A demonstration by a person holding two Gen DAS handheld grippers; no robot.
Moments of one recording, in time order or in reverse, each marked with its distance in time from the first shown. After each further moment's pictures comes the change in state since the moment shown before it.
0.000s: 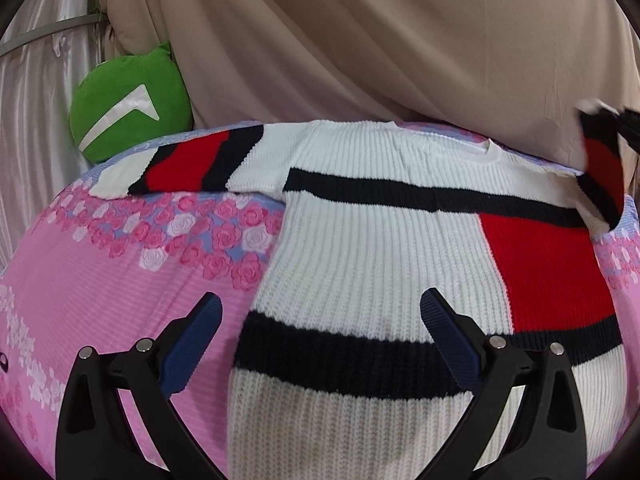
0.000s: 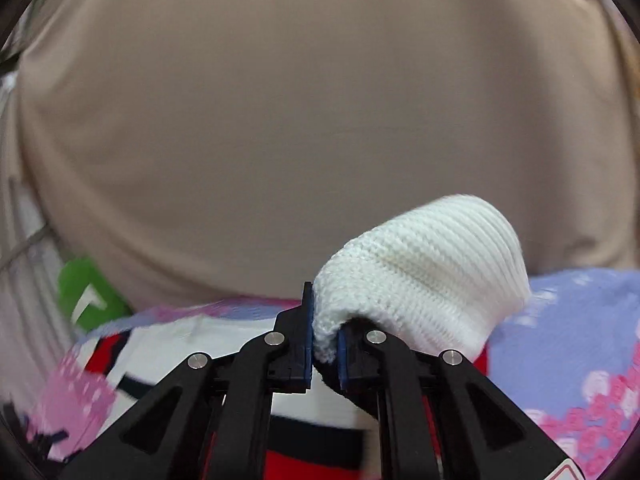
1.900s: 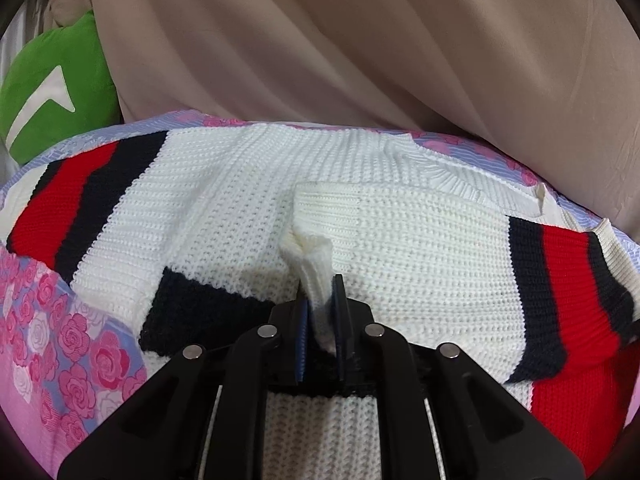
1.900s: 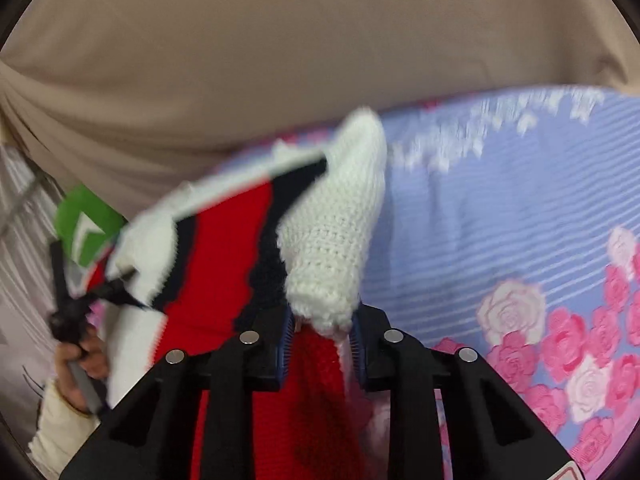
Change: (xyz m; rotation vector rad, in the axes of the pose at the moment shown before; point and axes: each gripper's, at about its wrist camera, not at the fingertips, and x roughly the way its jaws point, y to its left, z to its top) left arm 0.179 -0.026 0.095 -0.083 0.096 -0.078; right arm 0.010 -0.061 -0.123 0.220 0.204 -0.089
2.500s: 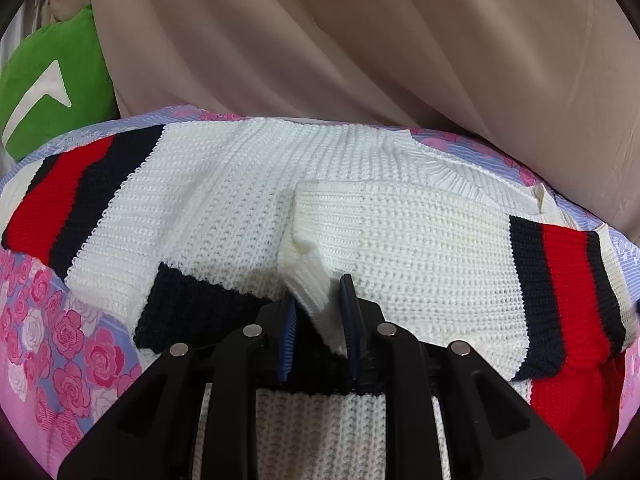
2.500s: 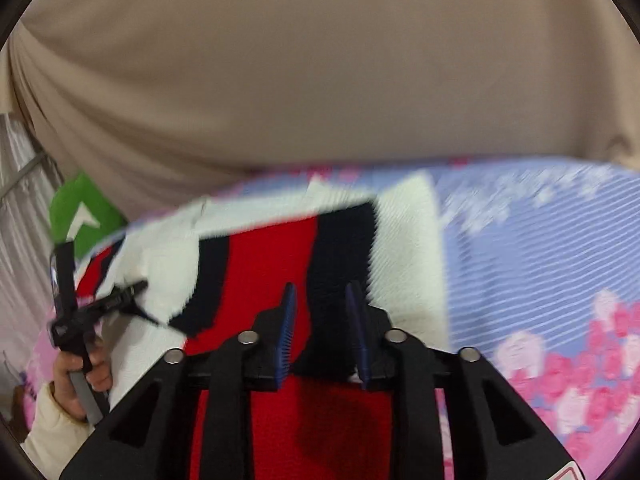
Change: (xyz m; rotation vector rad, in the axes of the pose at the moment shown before) left arm 0.006 -0.005 0.002 -0.003 0.007 -0.013; right arm 0.048 0.035 0.025 -0.117 0.137 -0.133
